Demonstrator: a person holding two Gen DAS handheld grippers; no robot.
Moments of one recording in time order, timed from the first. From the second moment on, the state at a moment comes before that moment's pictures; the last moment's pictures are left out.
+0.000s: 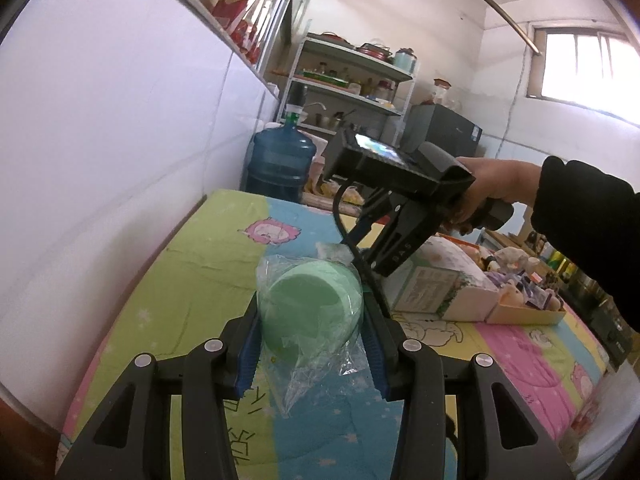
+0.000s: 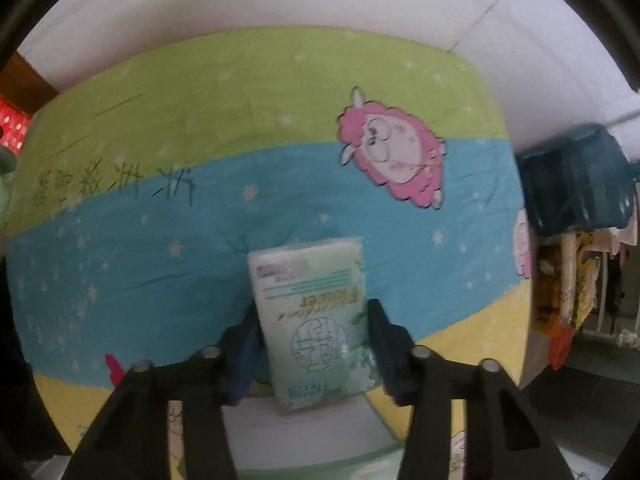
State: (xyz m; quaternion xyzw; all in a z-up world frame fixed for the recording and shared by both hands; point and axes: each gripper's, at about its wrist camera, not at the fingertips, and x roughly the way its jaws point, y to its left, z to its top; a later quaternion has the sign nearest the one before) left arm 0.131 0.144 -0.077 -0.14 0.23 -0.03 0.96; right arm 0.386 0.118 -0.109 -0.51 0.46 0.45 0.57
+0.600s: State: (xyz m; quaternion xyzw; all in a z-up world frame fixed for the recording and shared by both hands) left arm 0.108 0.146 -0.072 -0.14 0.21 -0.01 0.97; right arm 0.322 0.104 -0.064 -0.42 0.39 0.50 0.65
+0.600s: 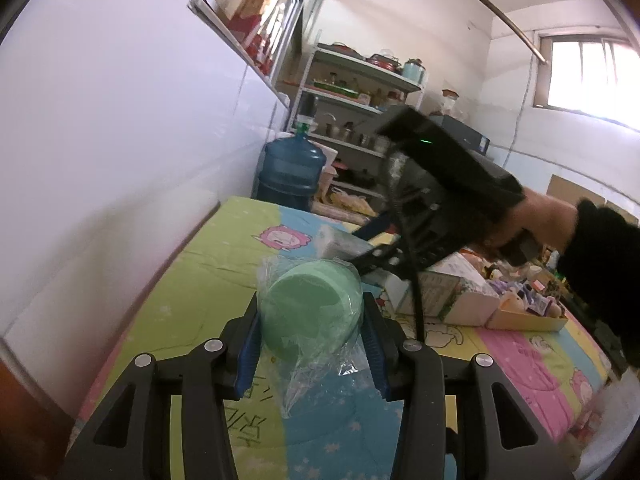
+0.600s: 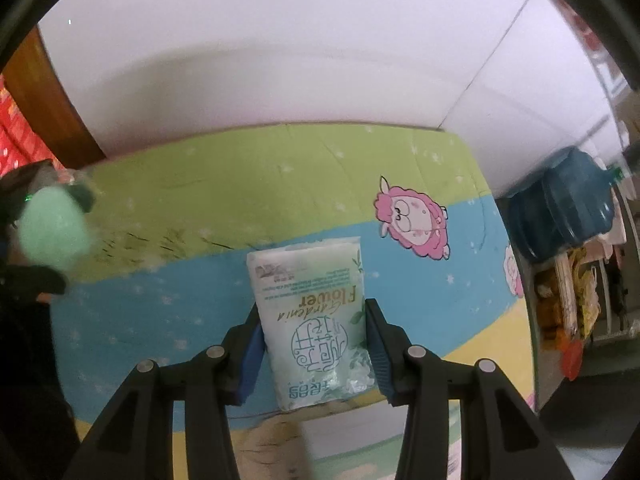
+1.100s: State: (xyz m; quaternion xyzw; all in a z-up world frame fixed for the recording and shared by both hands) left arm 0.075 0.125 -0.077 -0.14 0.21 -0.02 0.97; right arm 0.224 -0.004 -0.053 -0.23 0.38 0.45 0.78
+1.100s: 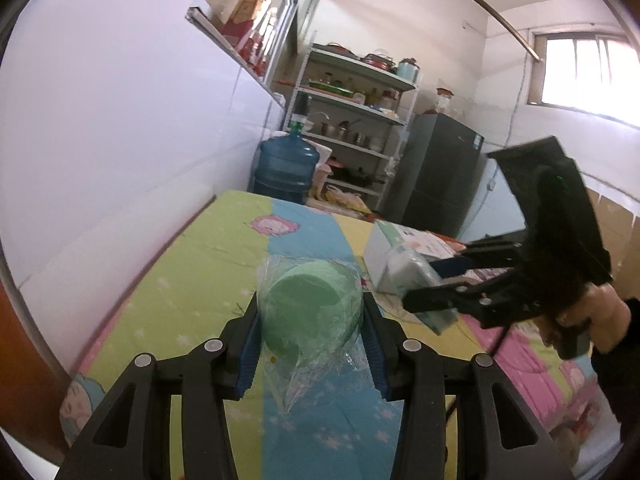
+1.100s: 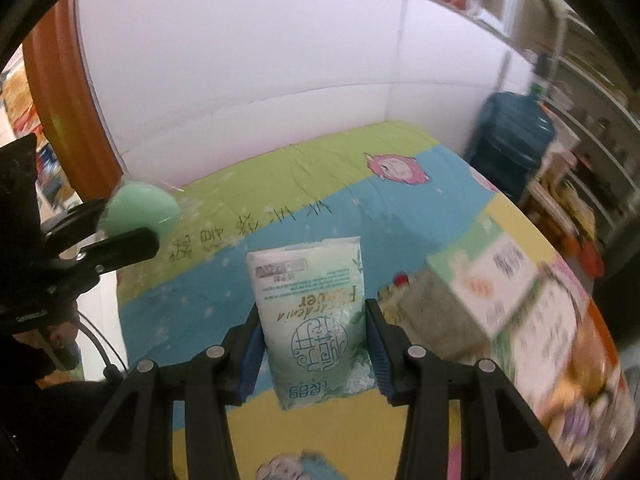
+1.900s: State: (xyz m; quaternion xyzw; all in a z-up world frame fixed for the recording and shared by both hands) left arm 0.046 0.033 -0.059 -0.08 0.20 -0.11 0.97; right arm 0.105 -0.157 -0.048 -0.08 0.31 0.31 0.89
